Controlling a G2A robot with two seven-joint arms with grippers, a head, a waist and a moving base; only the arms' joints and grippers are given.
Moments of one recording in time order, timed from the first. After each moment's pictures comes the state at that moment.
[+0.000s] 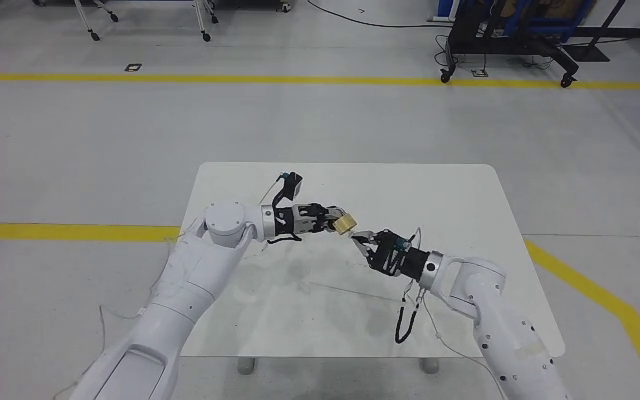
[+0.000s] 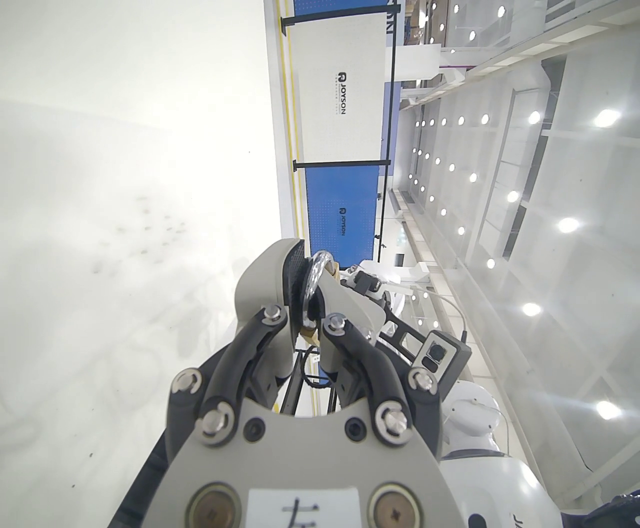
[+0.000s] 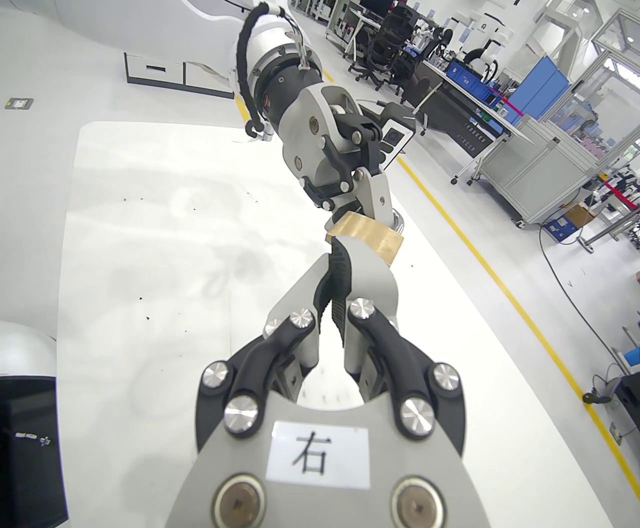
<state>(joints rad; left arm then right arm) 0.82 -1.34 -0.96 -1.01 -0.35 -0.05 -1.06 -1.48 -1.18 1.33 -1.79 -1.57 -0.74 -0.01</state>
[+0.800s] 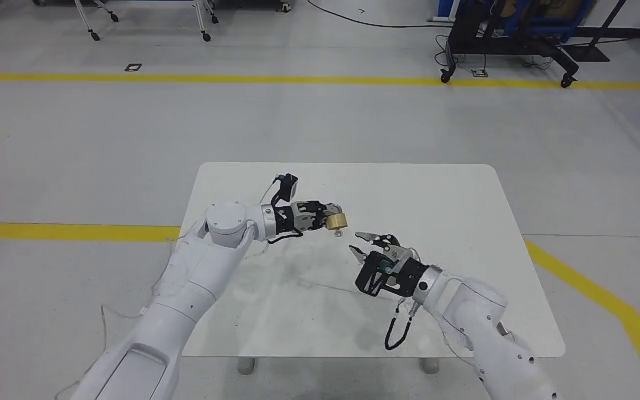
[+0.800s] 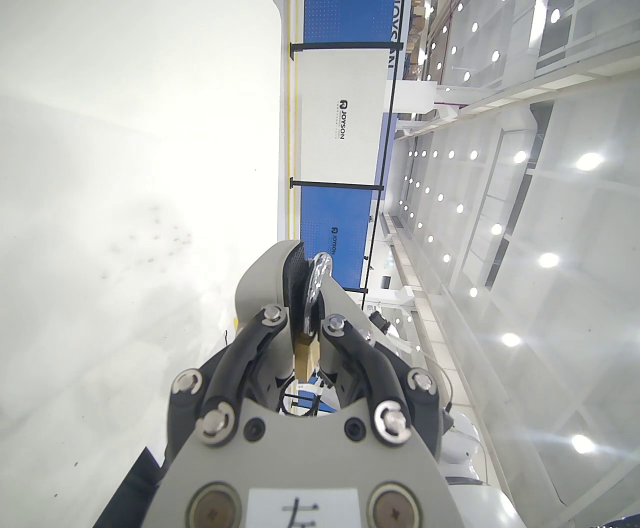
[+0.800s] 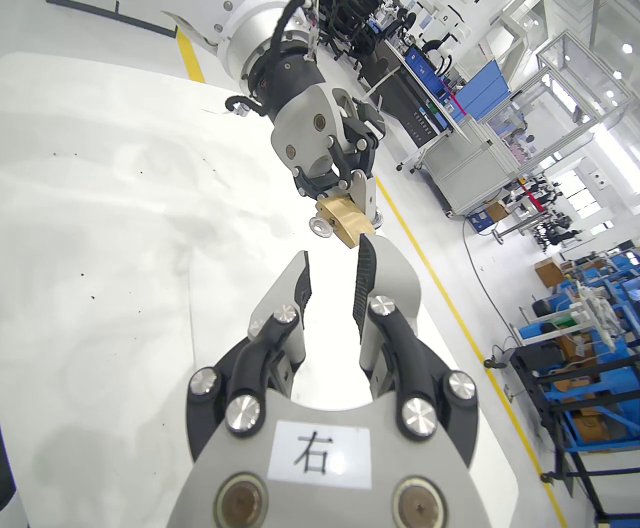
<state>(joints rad) 0.82 -1.35 -0.96 -0.98 -0.38 0.03 -0.98 -1.61 -1.16 1.27 -1.99 -1.88 -0.50 0.05</state>
